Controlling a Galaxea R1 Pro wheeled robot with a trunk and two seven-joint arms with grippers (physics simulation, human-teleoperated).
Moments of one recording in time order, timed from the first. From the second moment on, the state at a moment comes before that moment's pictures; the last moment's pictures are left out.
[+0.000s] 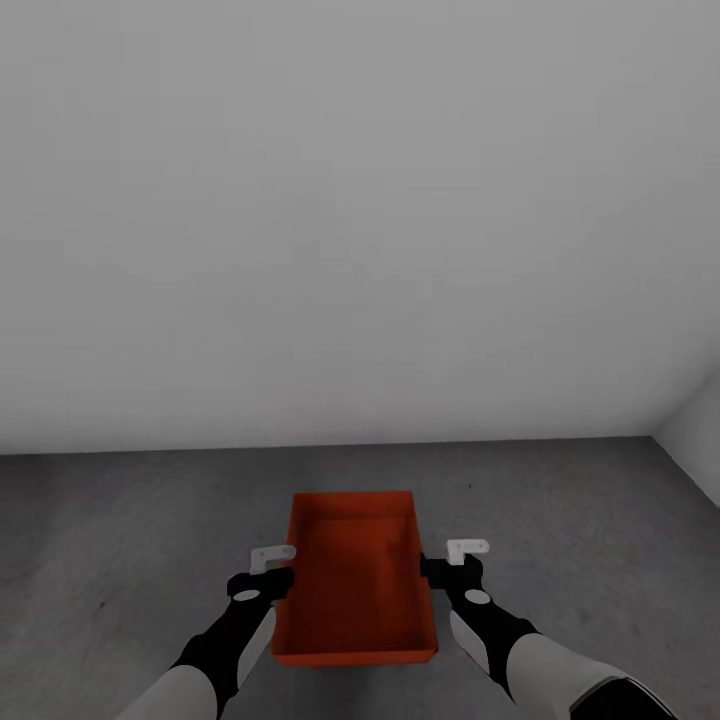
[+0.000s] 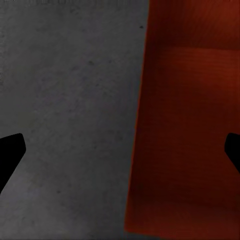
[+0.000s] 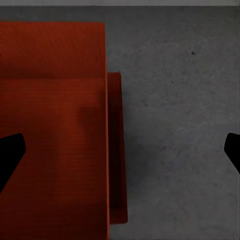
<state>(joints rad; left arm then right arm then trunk) -0.58 -0.12 -0.03 -0.45 0.06 0.09 0.30 -0.72 0.08 0.40 -0.14 -0.34 -0.21 -0.17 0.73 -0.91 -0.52</state>
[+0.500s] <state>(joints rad) -0.58 -0.12 -0.03 -0.44 0.06 0.09 0.29 -0.72 0.08 0.40 -0.14 -0.34 -0.21 -0.17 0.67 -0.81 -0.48</state>
